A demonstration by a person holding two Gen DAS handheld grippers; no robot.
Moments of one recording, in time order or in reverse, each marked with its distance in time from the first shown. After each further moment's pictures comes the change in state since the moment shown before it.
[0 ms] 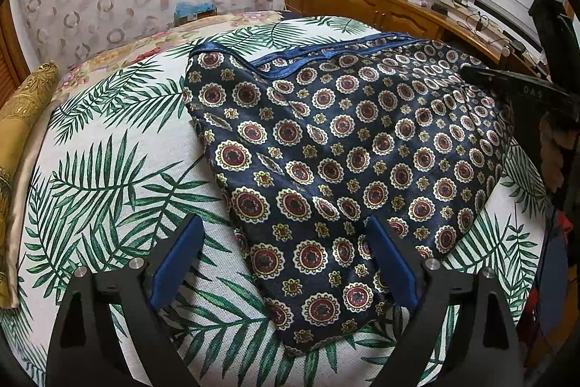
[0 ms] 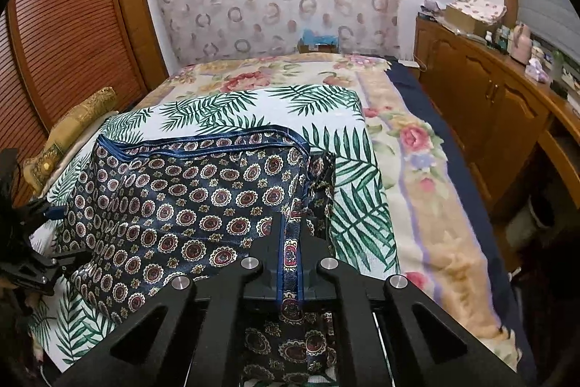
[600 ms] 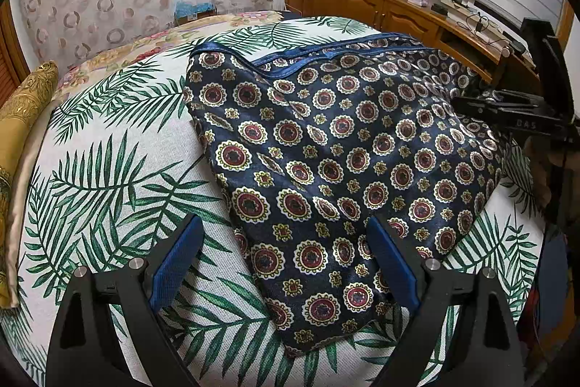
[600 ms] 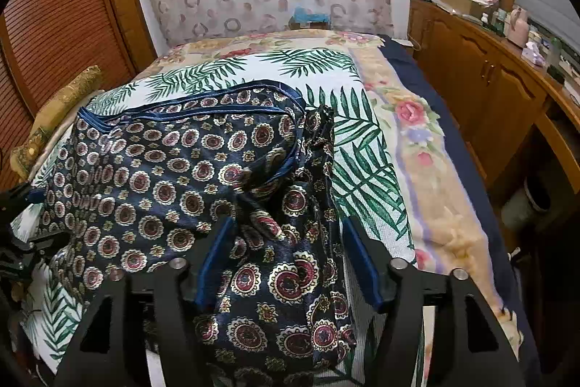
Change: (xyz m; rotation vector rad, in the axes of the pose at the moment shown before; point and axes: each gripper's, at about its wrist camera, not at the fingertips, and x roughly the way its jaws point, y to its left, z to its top) left arm 0.001 0.001 0.002 -0.001 0.000 -0.004; right arm 0.026 0.002 -0.009 0.001 0.090 -0.039
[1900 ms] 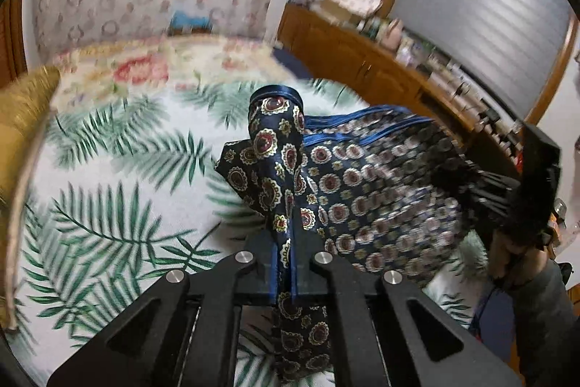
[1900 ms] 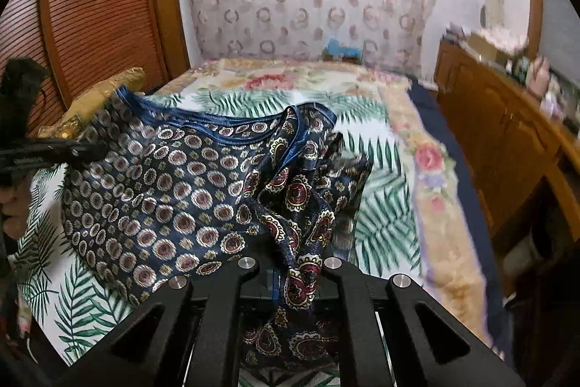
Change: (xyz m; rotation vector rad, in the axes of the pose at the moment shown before) left arm -0.051 0.040 0.043 -0.155 -0.150 -0.181; right arm -0.053 0.033 -0.005 -0.154 -0.129 0.059
